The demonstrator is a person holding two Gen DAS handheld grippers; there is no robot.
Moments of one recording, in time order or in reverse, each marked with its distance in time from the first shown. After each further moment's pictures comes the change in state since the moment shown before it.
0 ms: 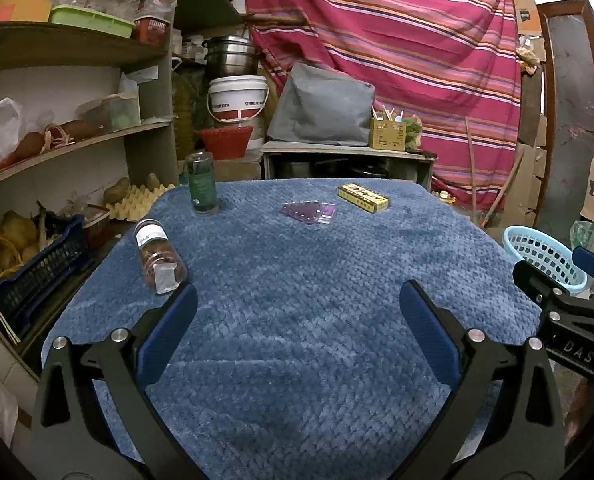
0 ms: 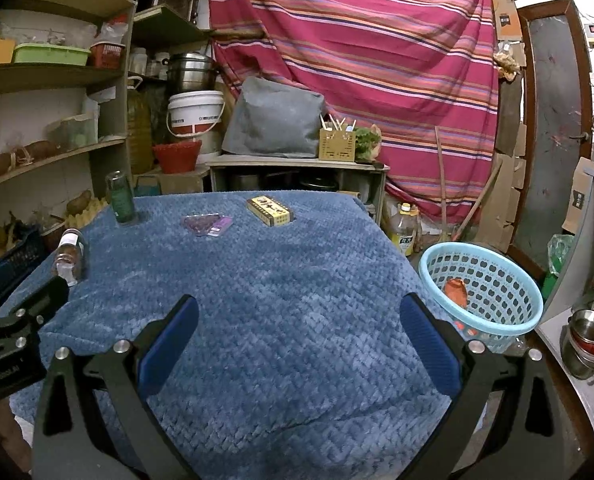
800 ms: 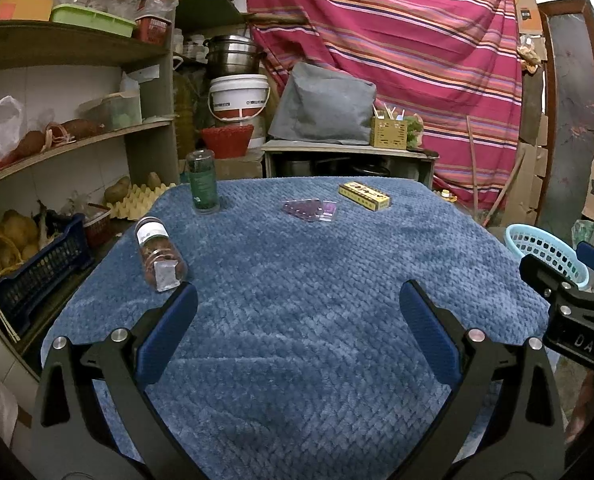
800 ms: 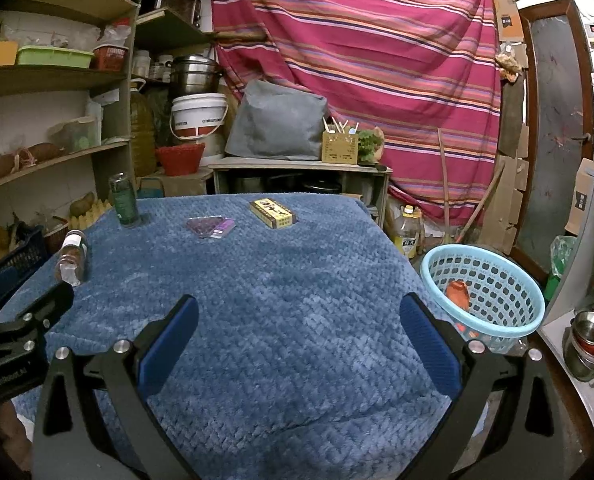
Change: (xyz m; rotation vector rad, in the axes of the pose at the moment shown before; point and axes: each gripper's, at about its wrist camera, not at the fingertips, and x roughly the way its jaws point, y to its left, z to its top) left arm 0.000 0.001 -0.003 0.007 0.002 0.003; right arm -0.001 -0.003 0.001 0.001 -0.009 0.014
